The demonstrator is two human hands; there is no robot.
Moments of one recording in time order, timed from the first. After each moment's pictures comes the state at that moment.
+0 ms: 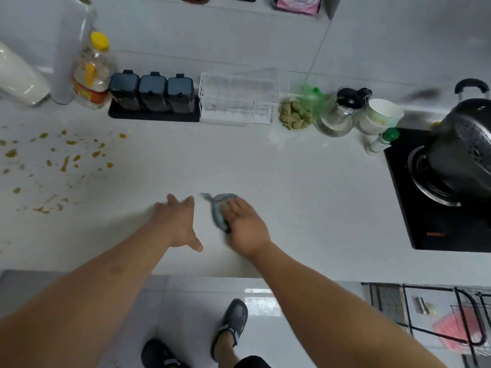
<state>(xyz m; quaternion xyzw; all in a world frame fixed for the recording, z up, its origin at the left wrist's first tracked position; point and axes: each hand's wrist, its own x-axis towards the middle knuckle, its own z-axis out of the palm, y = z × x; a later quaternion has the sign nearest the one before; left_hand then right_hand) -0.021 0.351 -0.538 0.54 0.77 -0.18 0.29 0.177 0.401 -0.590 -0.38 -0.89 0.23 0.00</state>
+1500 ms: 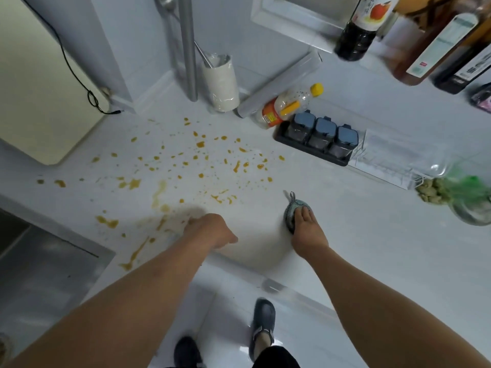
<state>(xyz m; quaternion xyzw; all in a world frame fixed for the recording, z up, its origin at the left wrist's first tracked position) -0.274 0.181 -0.538 0.29 0.86 -0.01 0.41 -0.061 0.354 -0.580 -0.47 -0.86 0.16 -0.14</state>
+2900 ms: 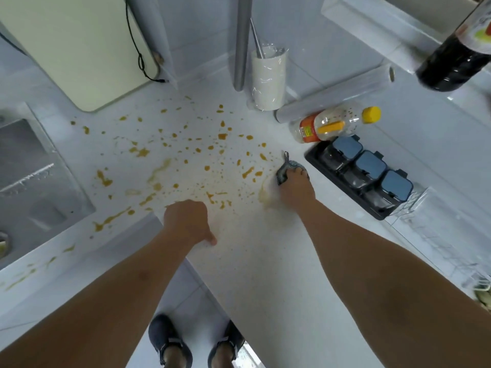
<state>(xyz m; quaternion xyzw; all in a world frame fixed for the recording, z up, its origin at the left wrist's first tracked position) -0.266 0.218 -0.553 0.16 0.94 -0.10 0.28 -0.235 0.498 -0.582 -0.26 -0.94 0.10 -0.17</state>
